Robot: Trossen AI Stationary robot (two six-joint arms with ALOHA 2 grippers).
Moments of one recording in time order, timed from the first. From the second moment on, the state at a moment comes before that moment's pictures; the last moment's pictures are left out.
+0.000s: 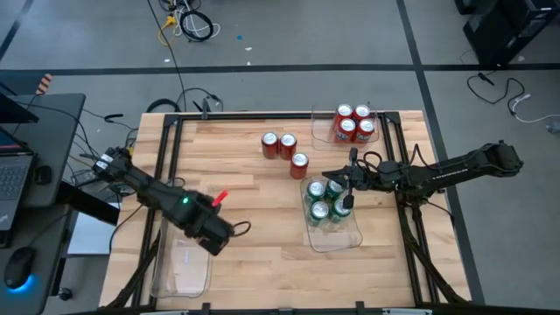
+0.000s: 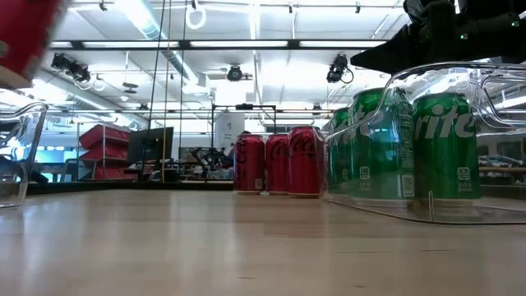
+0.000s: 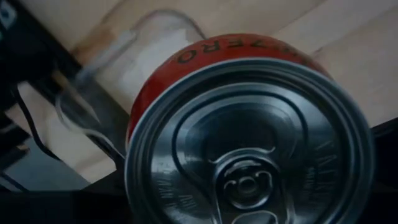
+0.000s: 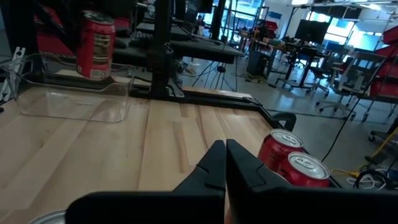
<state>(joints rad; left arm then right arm) -0.52 1.56 1.53 -1.57 0.14 -1.50 0.06 0.92 0.29 0.55 0.26 -0.16</state>
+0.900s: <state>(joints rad) -0.34 1.56 1.32 -1.28 -0.29 -1.19 0.06 0.92 0.29 0.56 0.26 -0.16</state>
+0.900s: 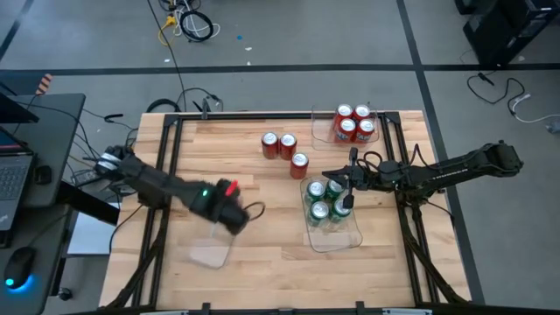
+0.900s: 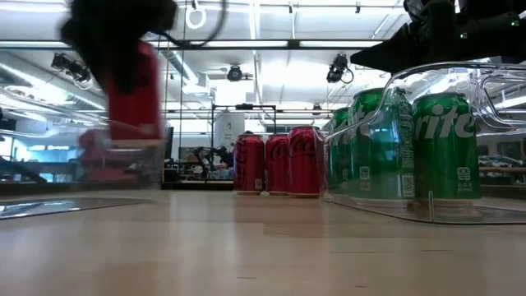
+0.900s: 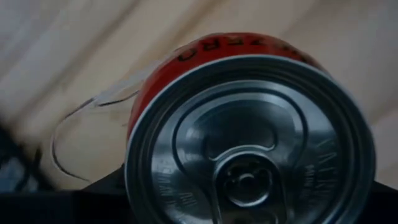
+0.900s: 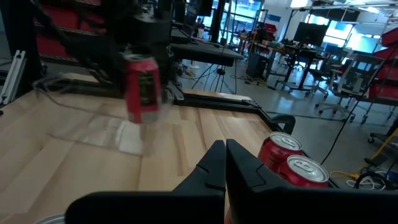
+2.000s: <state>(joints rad) -0.10 1.55 1.11 -1.14 -0.21 -0.90 0.06 0.92 0.29 0.54 0.26 -0.13</state>
